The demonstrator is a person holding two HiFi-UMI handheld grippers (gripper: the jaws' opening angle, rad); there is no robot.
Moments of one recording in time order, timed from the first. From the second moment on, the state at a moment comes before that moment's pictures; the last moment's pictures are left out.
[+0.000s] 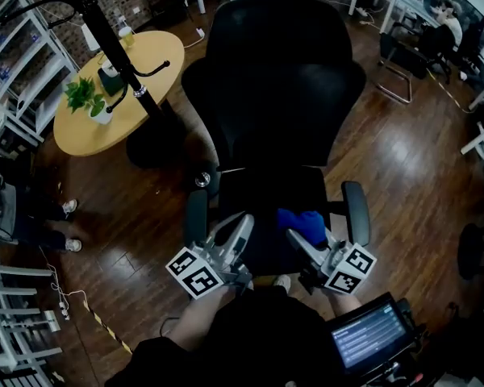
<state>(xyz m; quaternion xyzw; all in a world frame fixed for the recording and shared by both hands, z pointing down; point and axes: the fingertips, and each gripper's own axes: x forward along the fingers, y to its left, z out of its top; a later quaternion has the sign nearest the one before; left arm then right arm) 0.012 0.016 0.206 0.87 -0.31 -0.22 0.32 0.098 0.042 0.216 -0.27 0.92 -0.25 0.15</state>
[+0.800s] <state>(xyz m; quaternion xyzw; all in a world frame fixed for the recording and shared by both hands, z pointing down) 0.000 0.105 0.157 0.88 -0.30 -0.25 0.28 0.099 0.131 0.157 -0.23 0.93 -0.20 0.22</state>
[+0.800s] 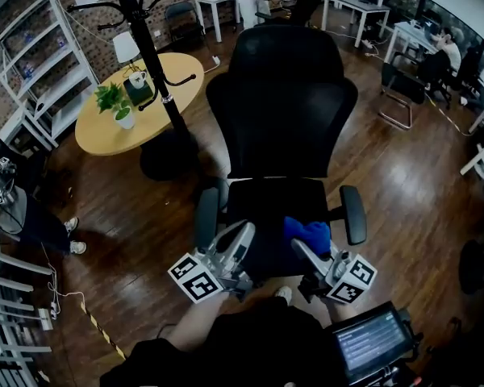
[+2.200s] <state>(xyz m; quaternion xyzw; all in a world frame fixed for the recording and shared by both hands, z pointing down) 0.015 0.263 0.157 0.88 -0.27 -0.26 0.28 0.110 0.284 0.146 -0.24 0.92 -0.19 0.25</state>
